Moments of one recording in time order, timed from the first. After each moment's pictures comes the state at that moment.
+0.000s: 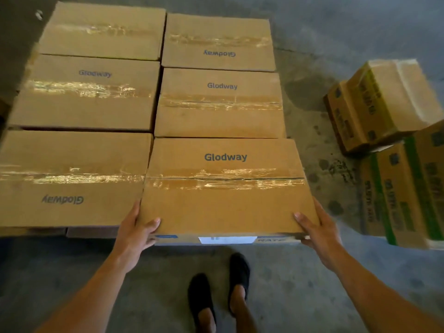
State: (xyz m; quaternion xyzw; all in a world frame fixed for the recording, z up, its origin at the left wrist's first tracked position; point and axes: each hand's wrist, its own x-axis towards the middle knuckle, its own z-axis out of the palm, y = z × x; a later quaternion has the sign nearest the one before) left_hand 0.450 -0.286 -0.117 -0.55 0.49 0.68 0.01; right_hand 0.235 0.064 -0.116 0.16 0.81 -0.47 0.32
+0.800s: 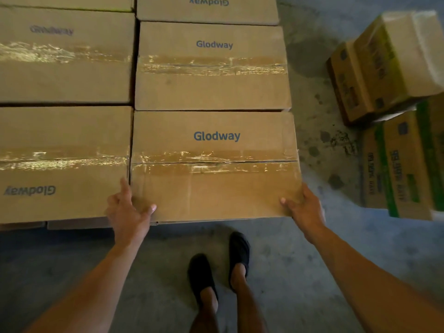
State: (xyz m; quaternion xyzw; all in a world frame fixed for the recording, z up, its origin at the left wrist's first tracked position) left_hand 0.439 -0.295 -0.187 -0.53 0.79 0.30 0.08; right_hand 0.234 0.041 -0.198 0.12 0.90 -0.30 0.29
